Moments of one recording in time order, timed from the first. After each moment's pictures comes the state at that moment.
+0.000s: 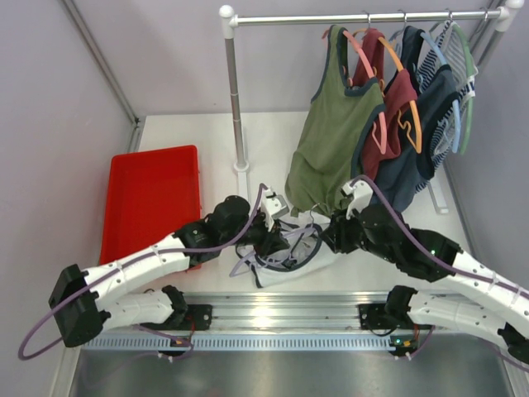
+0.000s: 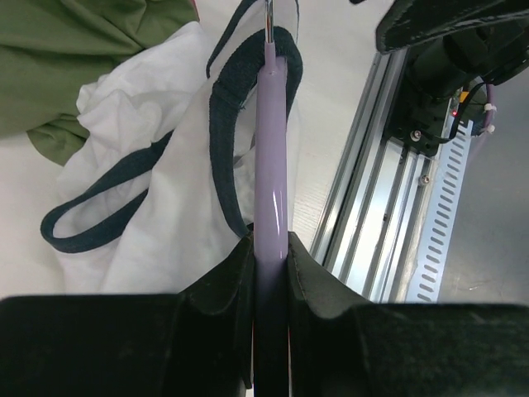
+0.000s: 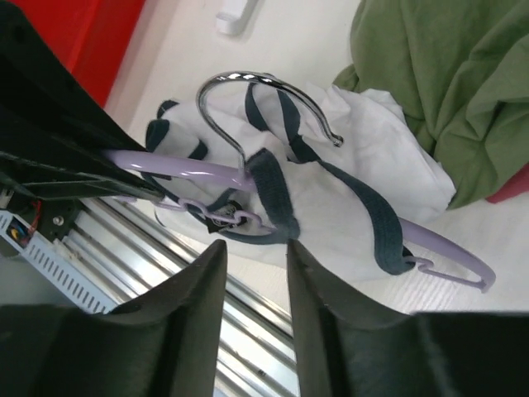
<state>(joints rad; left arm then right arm) -0.93 1.08 0.76 -0.14 0.37 -0.12 1.01 0.77 0.91 -0.71 0.24 0.49</state>
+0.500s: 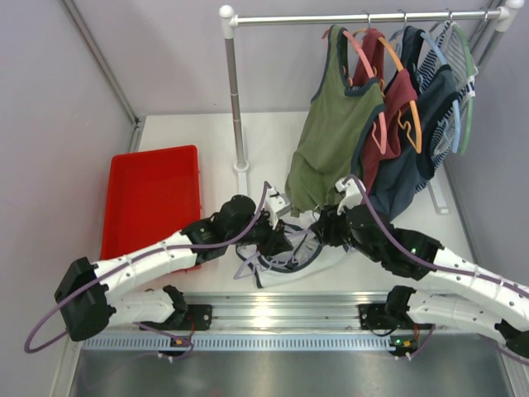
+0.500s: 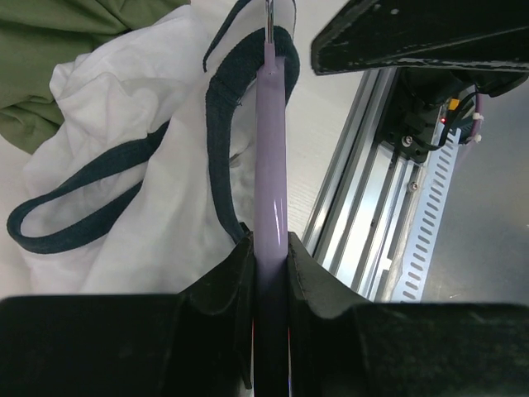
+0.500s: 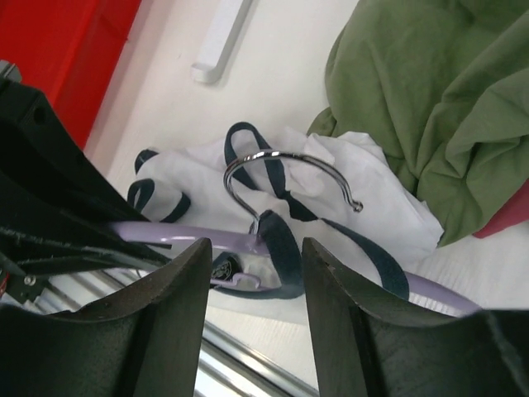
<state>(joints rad) -0.93 1.16 0.76 -0.09 0.38 -0.21 1.04 0.80 0.82 -0.52 0.37 0.48</state>
